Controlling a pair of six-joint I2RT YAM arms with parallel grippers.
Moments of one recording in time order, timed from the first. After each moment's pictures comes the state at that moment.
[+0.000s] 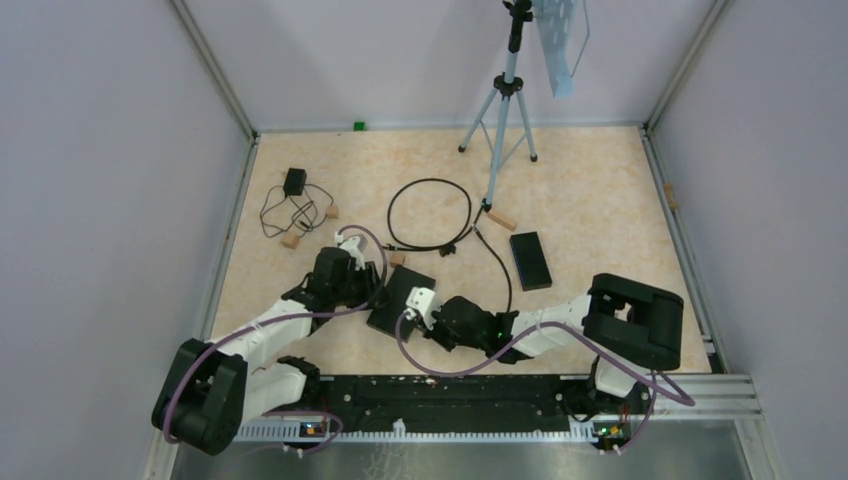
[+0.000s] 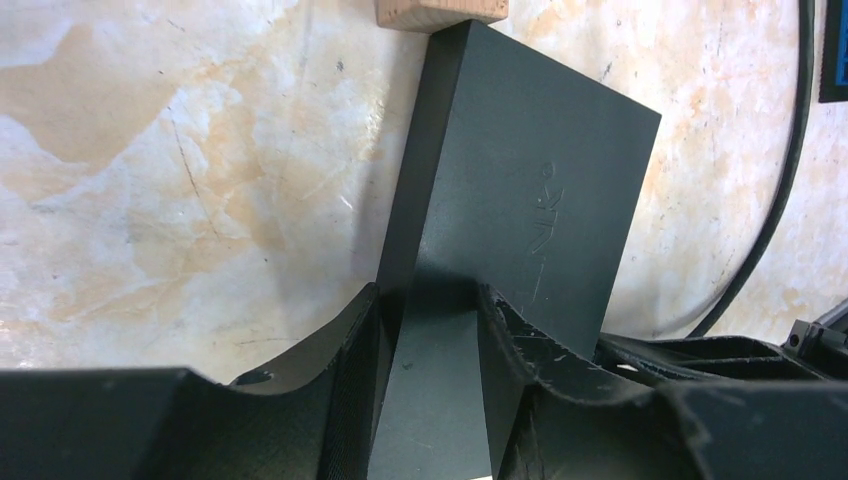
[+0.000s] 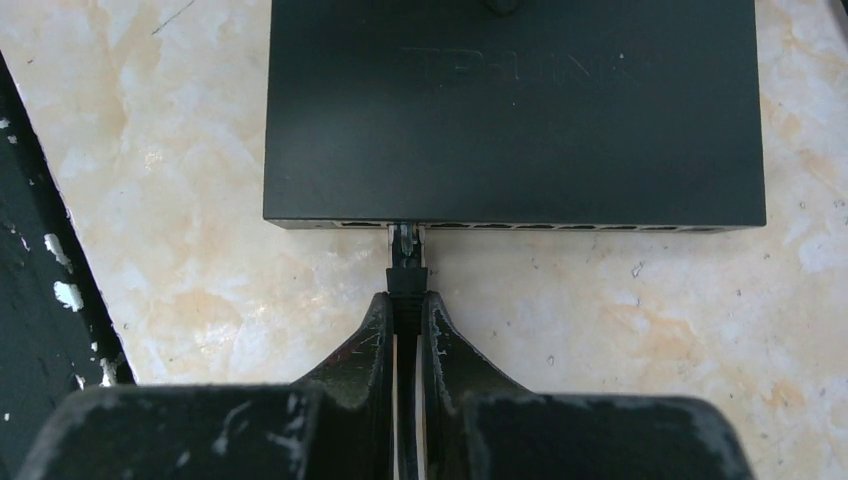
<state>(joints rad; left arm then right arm) -0.39 1.11 0.36 -0.05 0.29 -0.51 1.24 1.62 0.58 0.44 0.12 0.00</state>
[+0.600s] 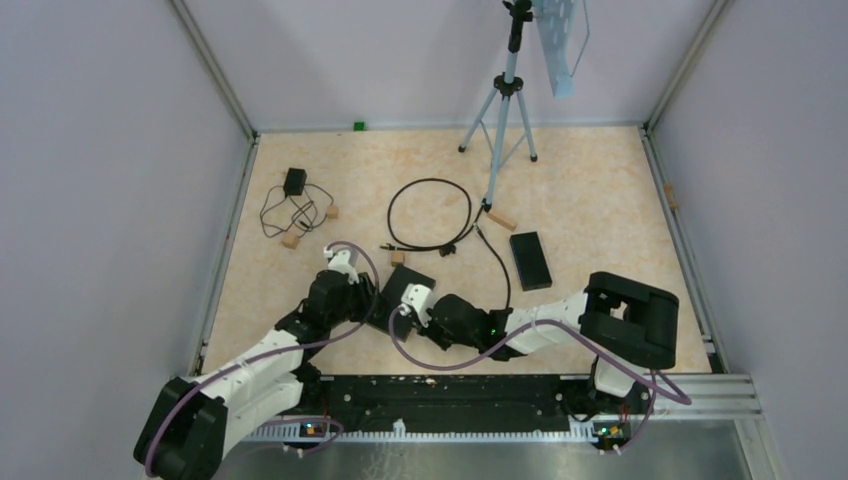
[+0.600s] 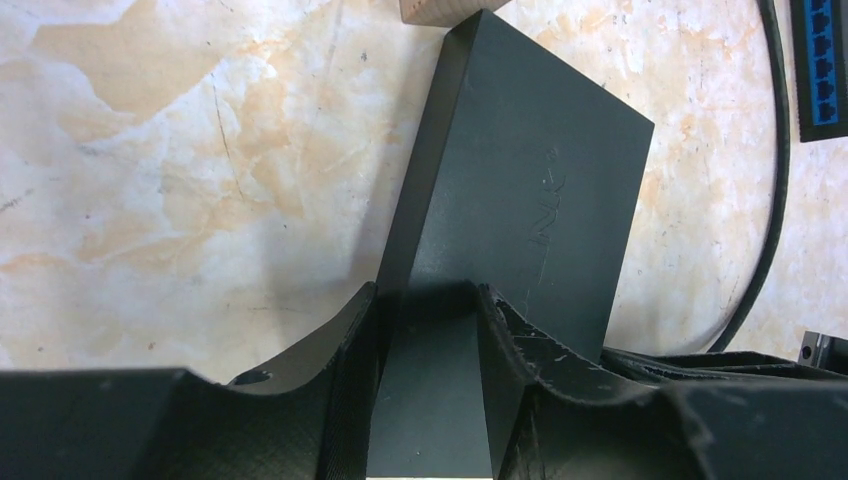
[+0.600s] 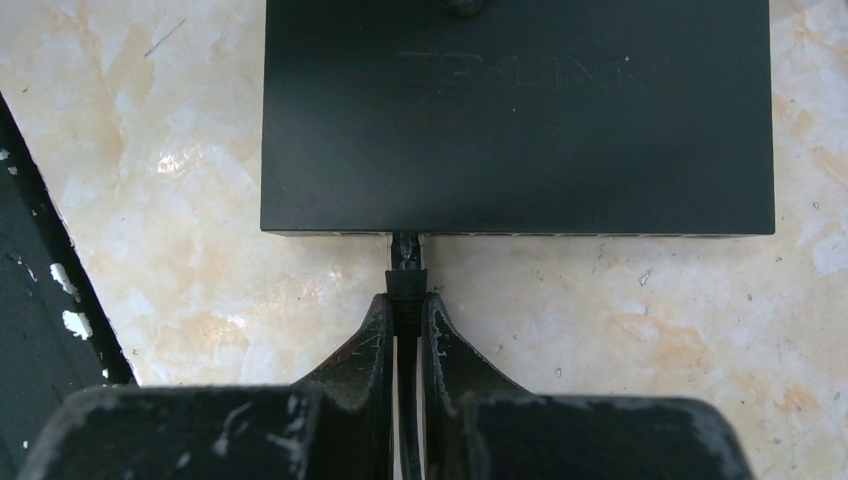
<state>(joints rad) -0.48 0.90 0.19 0.07 0.12 -0.60 1.24 1.65 0.64 0.38 0.14 0.03</state>
